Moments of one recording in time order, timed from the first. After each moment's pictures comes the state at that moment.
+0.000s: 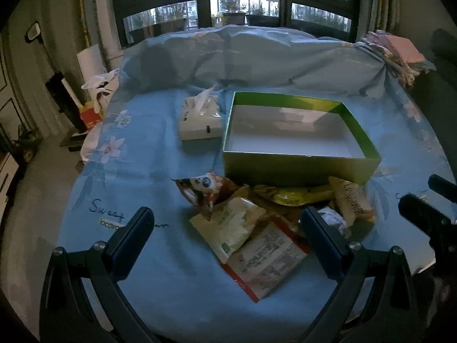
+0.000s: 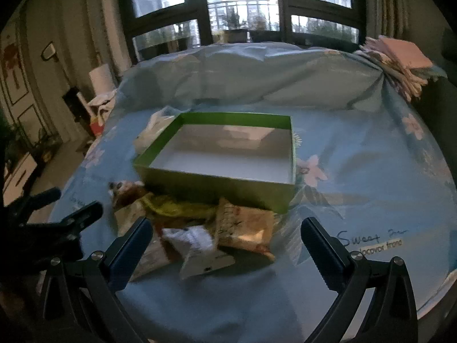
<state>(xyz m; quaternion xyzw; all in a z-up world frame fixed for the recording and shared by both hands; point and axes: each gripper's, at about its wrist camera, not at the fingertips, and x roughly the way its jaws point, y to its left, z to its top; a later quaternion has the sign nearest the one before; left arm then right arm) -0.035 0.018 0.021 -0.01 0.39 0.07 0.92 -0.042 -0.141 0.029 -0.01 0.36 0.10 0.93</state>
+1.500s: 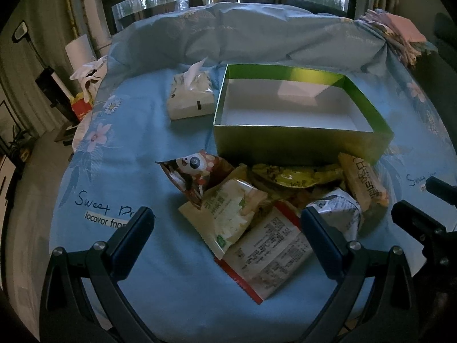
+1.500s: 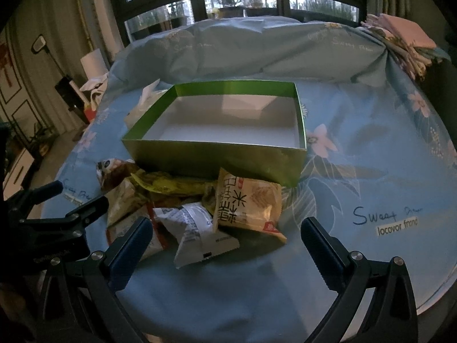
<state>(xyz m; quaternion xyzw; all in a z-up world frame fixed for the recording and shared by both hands) -0.018 0.012 -0.017 0.00 0.43 0.06 0.90 -0.026 -0.141 -0.004 -0.01 0.42 0.09 0.90</state>
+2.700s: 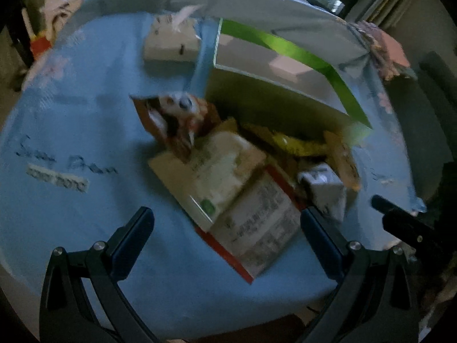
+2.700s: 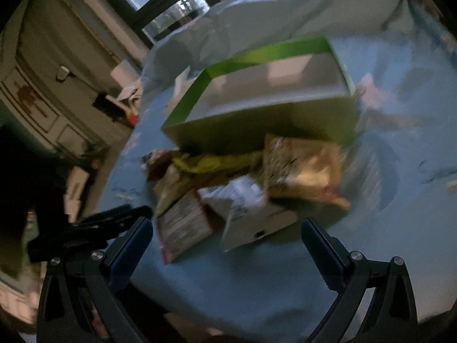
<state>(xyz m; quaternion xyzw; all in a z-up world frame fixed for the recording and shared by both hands) -0.025 0.055 -0.060 -0.16 0.49 -0.08 0.85 -0.023 -0.148 -0.041 0.13 0.46 0.23 0.85</state>
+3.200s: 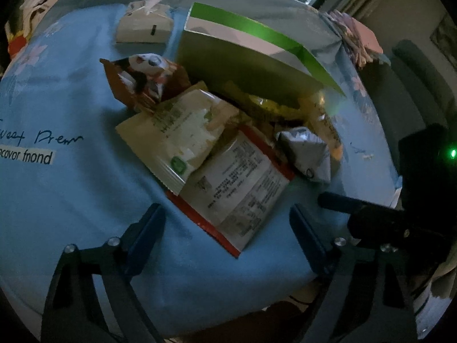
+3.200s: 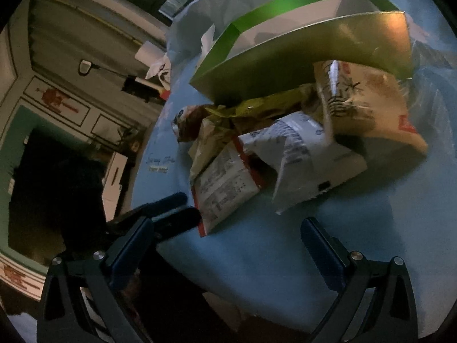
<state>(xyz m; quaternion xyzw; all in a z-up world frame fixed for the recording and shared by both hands) -0.045 0.039 -0.082 -0.15 0.48 -0.14 0.85 -0.022 -0.117 -0.081 0.19 0.51 0.31 0.78</state>
